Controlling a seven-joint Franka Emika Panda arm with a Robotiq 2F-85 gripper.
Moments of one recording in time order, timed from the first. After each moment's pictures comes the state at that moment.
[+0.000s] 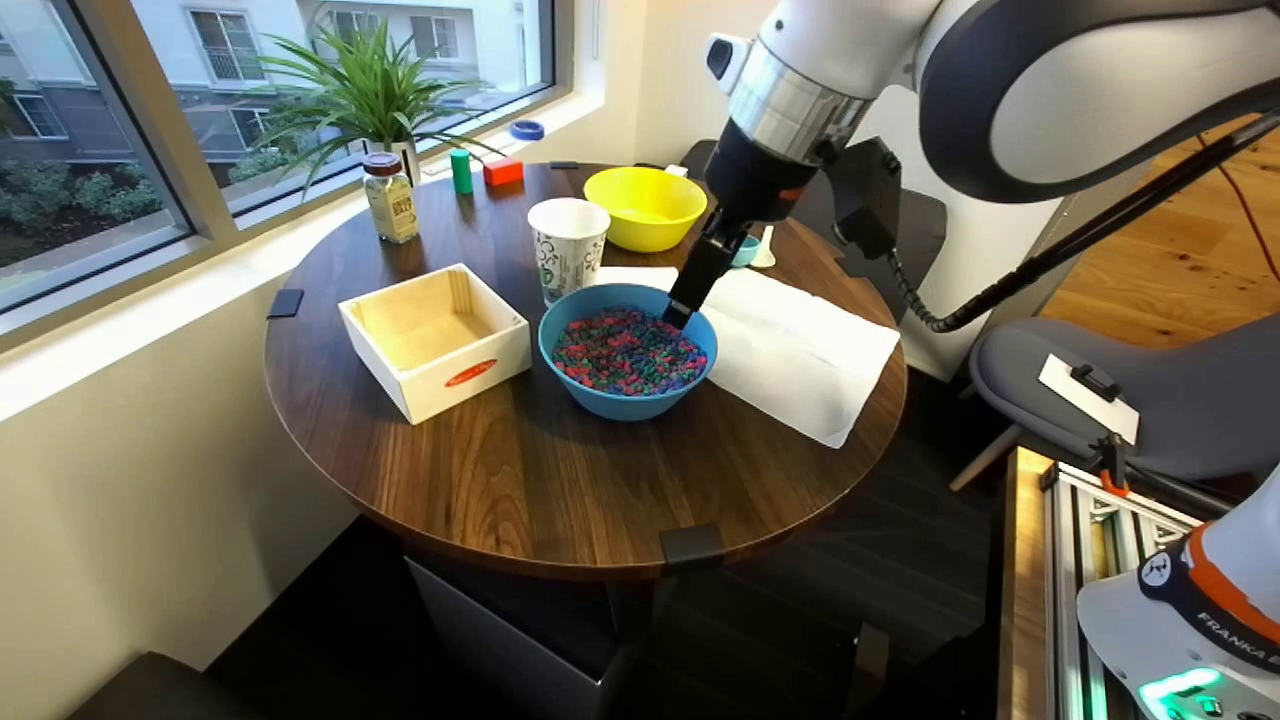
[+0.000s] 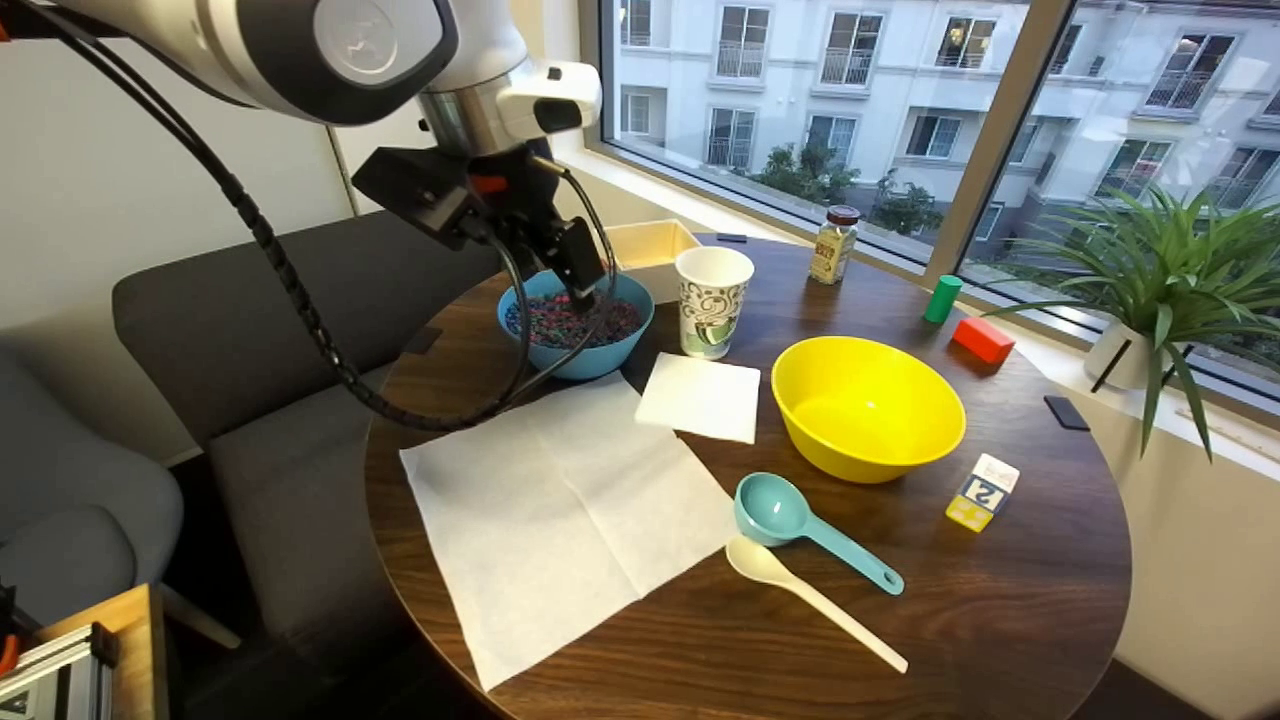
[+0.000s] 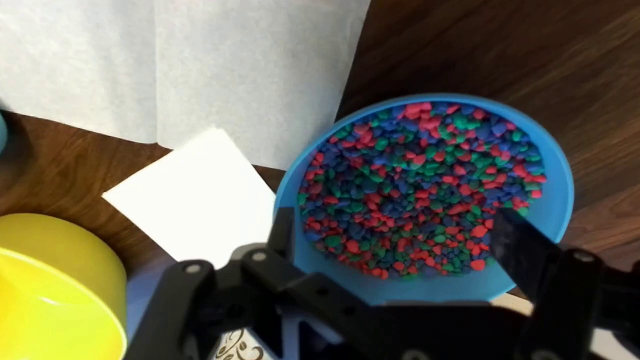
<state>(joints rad) 0.10 -0.09 0.14 -2.17 -0.08 2.37 0.12</state>
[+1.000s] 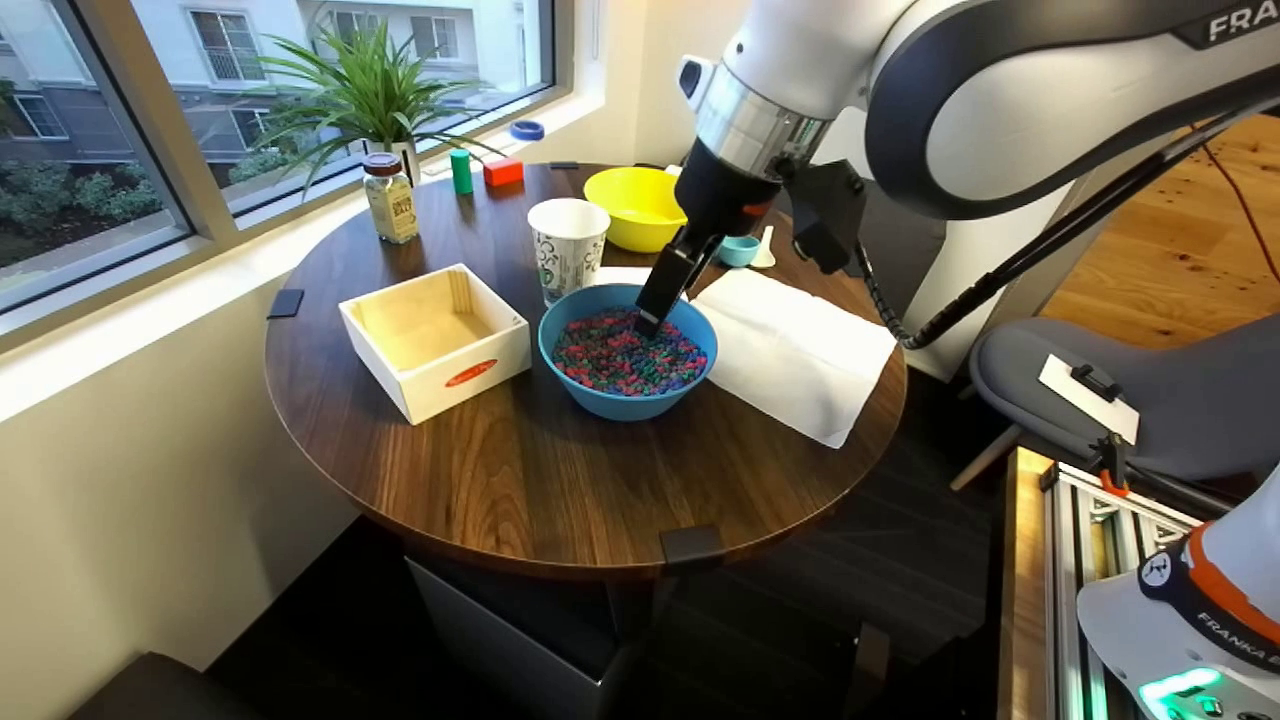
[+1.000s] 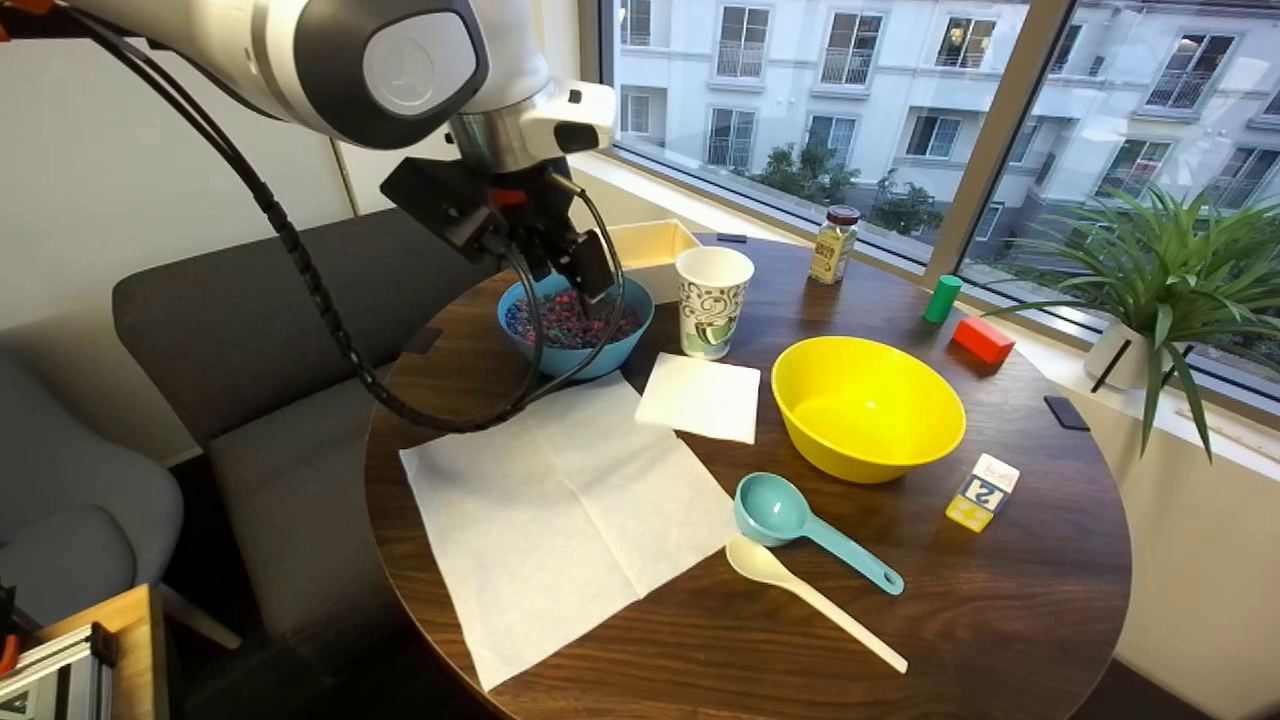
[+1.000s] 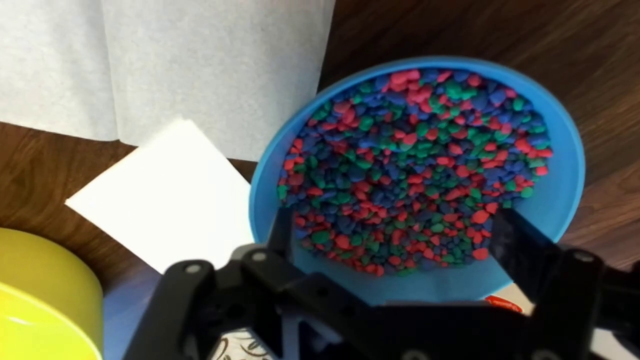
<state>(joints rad) 0.10 -0.02 0.14 -2.13 -0.05 2.40 0.15</state>
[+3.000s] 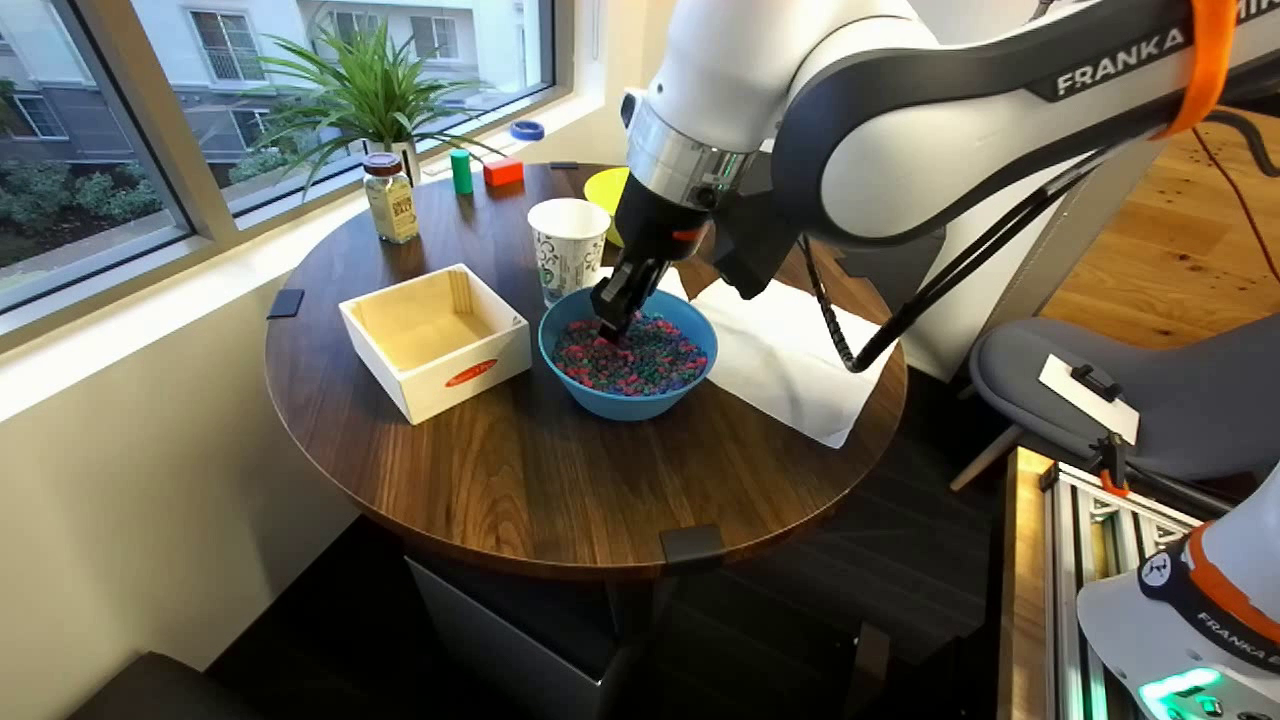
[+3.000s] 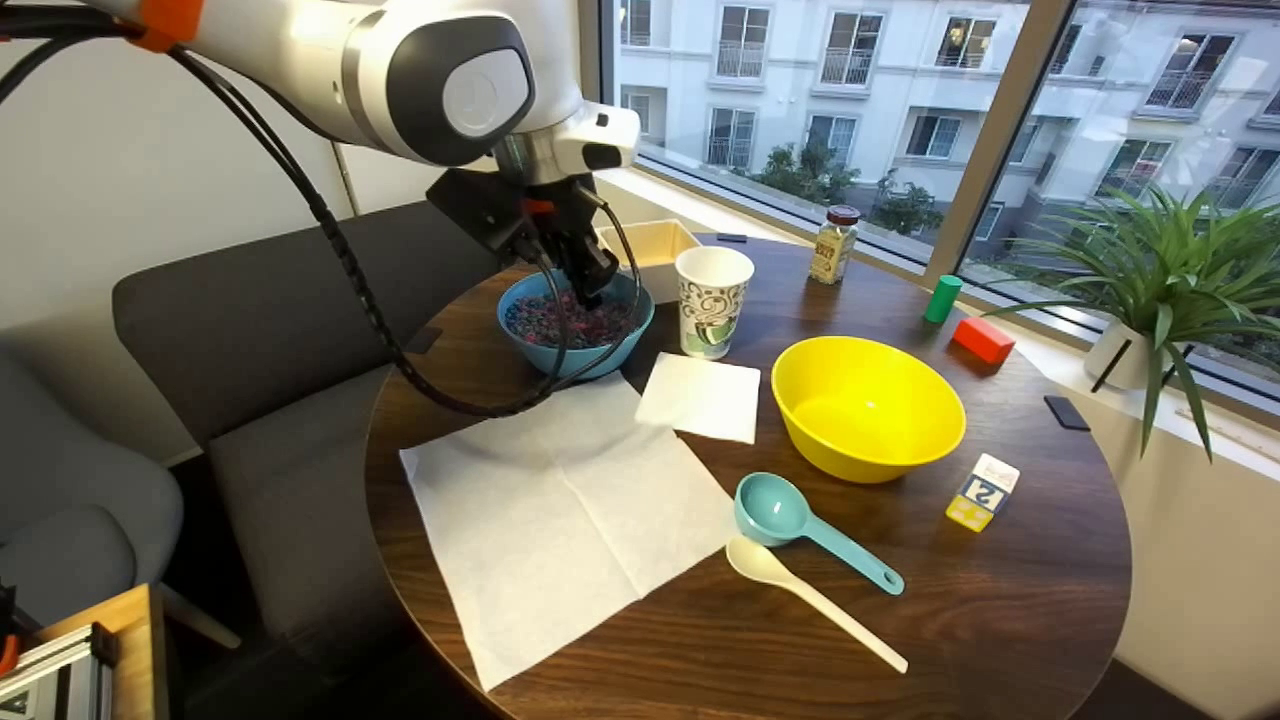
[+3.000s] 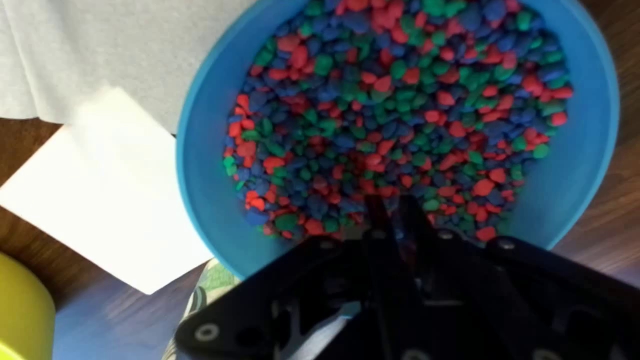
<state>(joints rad) 0.14 0.14 0.14 -2.00 -0.10 2.41 0.26</state>
